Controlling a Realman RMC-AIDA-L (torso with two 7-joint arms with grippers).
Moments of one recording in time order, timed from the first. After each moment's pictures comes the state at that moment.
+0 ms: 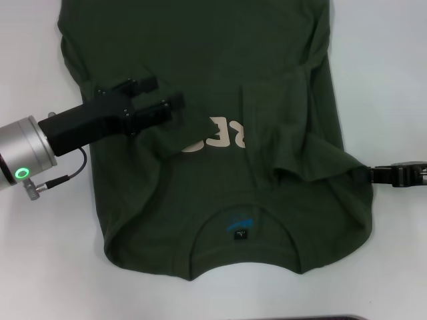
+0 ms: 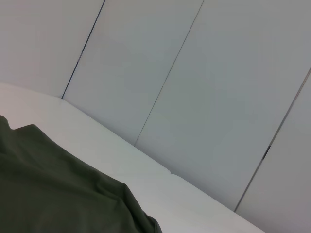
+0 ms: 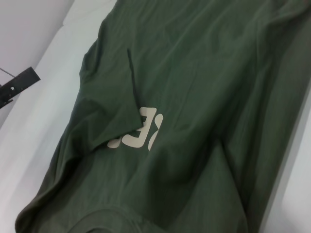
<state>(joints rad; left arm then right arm) -0.49 -2.15 0.58 0.45 1.85 1.48 -1.31 0.40 1.99 -0.61 -0.61 -2.26 -1.54 1.92</state>
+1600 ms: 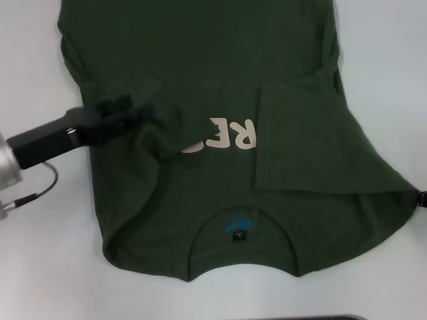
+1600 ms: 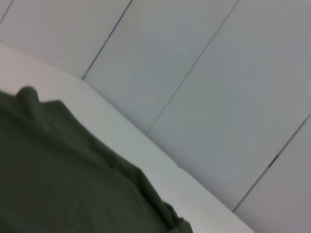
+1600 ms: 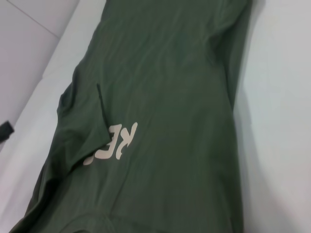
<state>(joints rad) -0.44 -2.10 0.59 0.45 1.86 1.53 -1.50 0.24 1.98 -0.41 -0.61 -2.26 -1.61 1.81</state>
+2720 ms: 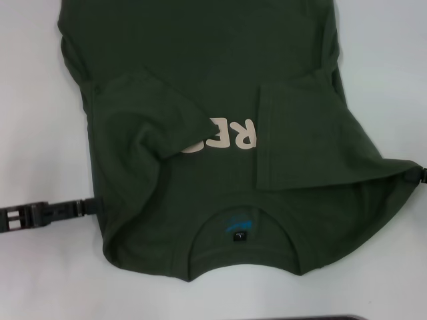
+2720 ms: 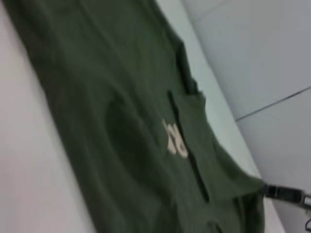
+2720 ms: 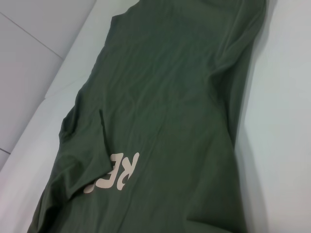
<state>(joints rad) -0.33 -2.00 0.56 0.58 2.19 1.75 -1.97 0.28 1.97 -0.36 -0.61 -2.25 -1.61 1.82</state>
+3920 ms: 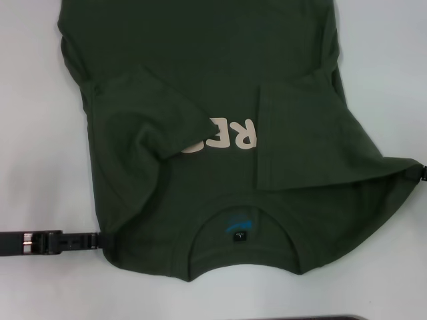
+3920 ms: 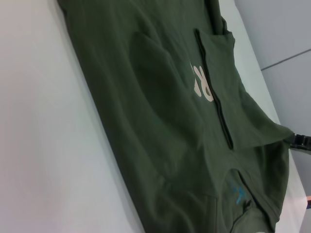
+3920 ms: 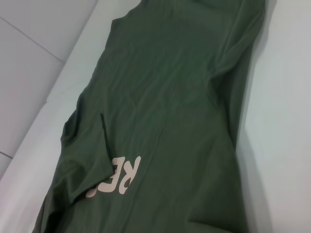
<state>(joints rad) -0.36 -2.01 0.58 0.56 2.35 1.72 -1.99 0.28 1.97 -0.35 -0.61 -2.25 -1.61 1.83</state>
